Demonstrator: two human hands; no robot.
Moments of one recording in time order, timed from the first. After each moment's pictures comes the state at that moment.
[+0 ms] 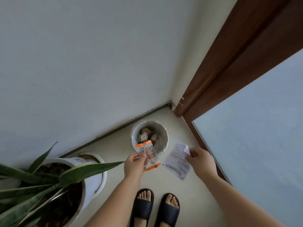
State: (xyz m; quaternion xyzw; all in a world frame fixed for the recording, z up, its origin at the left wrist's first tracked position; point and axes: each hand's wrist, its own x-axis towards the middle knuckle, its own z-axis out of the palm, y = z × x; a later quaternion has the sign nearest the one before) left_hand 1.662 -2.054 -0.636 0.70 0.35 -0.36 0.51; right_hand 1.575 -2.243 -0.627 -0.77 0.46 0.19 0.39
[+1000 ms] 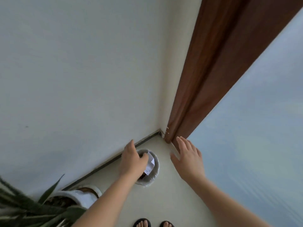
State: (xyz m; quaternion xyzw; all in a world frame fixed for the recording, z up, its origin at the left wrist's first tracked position) left_hand 1.713 -2.116 -0.501 0.91 -0.02 -0.28 0.30; right_hand 1.614 -2.268 -0.508 -0.92 0.30 0.06 0.24
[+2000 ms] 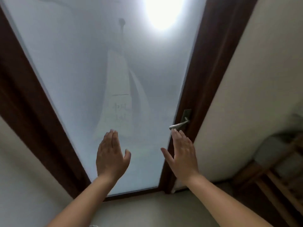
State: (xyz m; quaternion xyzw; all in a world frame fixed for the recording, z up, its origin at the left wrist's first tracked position) left_hand 1.537 -2.165 -0.171 0.66 -0.71 -0.04 0.24; right_hand 1.310 -2.131 -0.168 -0.69 0.67 -0.26 0.01
